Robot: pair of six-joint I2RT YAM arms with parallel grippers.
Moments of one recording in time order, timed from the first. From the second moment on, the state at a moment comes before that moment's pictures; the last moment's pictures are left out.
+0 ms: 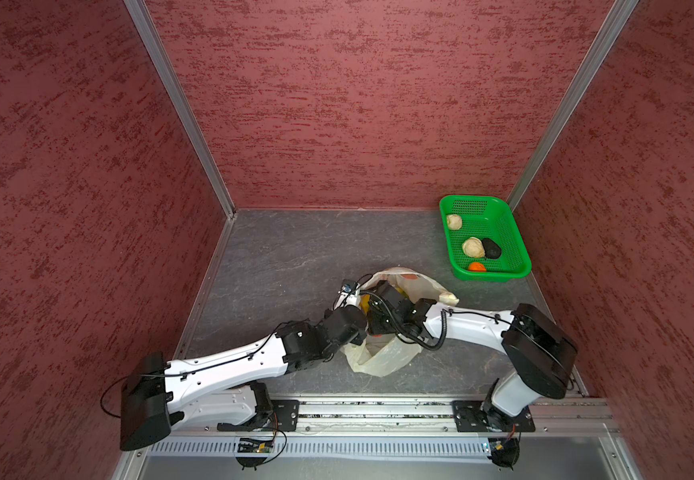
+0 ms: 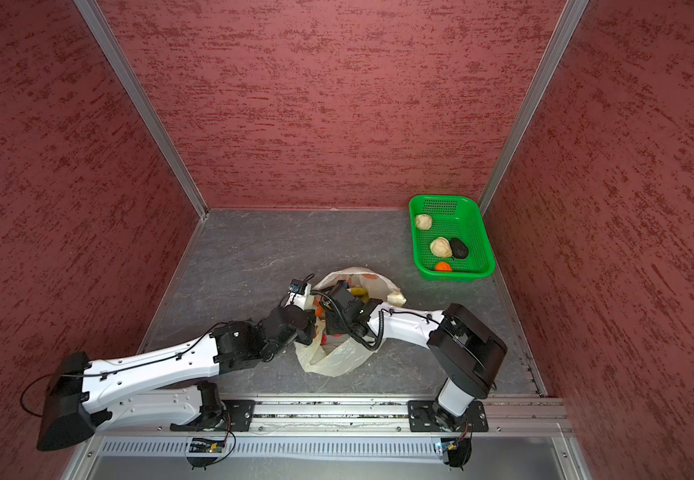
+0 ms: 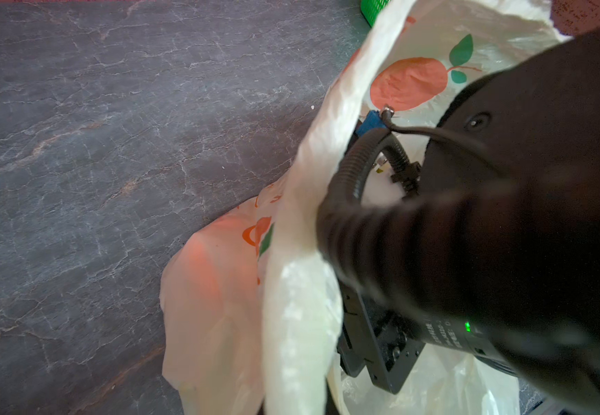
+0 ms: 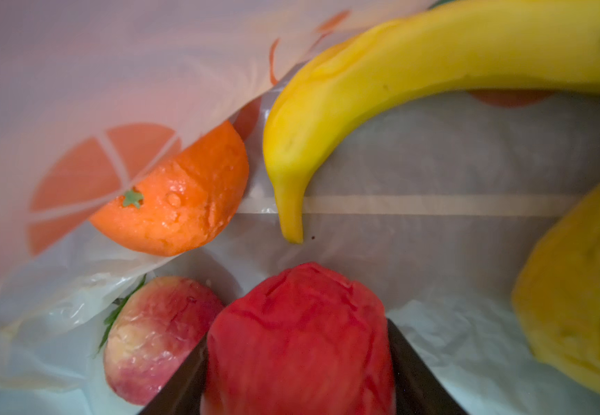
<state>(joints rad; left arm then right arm) -1.12 1.12 0.78 -0.41 -0.48 -0.63 0.90 1.64 0.91 -0.29 0.00 0.76</state>
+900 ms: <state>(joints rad) -1.07 1.14 0.79 -0.41 -0.48 -0.63 0.90 1.28 1.04 -0.57 -0.06 0.70</state>
